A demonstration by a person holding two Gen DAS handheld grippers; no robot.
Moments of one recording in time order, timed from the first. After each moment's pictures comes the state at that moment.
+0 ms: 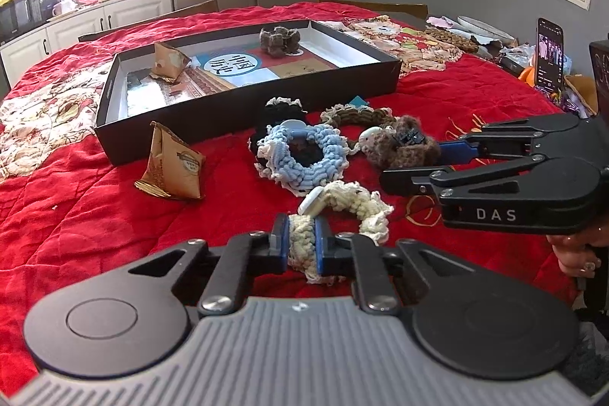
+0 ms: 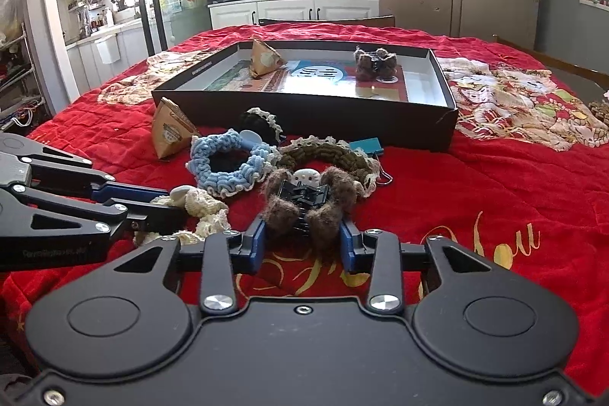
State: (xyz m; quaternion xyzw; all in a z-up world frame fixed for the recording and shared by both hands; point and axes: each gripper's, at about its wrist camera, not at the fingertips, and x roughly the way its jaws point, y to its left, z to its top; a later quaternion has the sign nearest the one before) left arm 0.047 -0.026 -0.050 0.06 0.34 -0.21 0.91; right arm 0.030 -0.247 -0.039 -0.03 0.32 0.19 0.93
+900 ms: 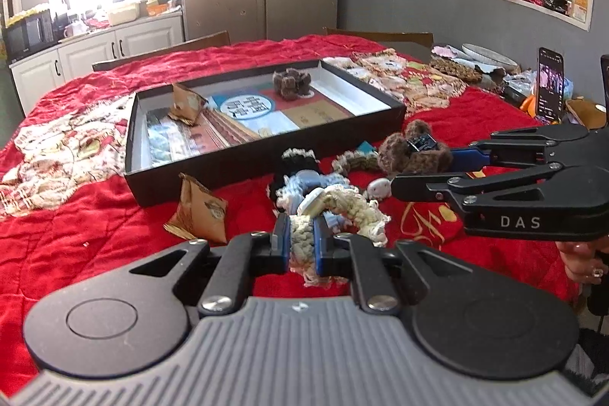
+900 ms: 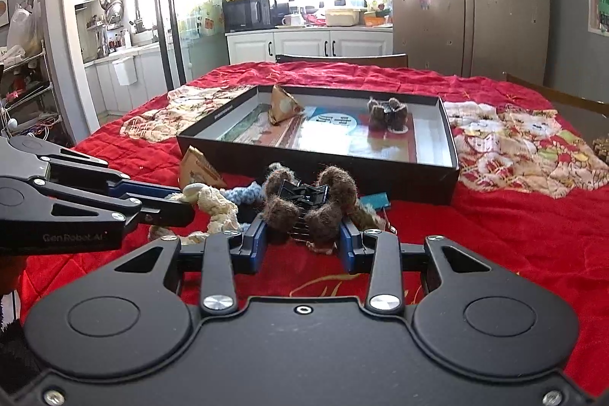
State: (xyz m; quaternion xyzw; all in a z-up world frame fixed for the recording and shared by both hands) left arm 0.045 -0.019 -0.016 0.06 0.30 -0.20 0.93; right arm 0.023 -0.248 -0.003 -0.03 0.26 0.21 0.94
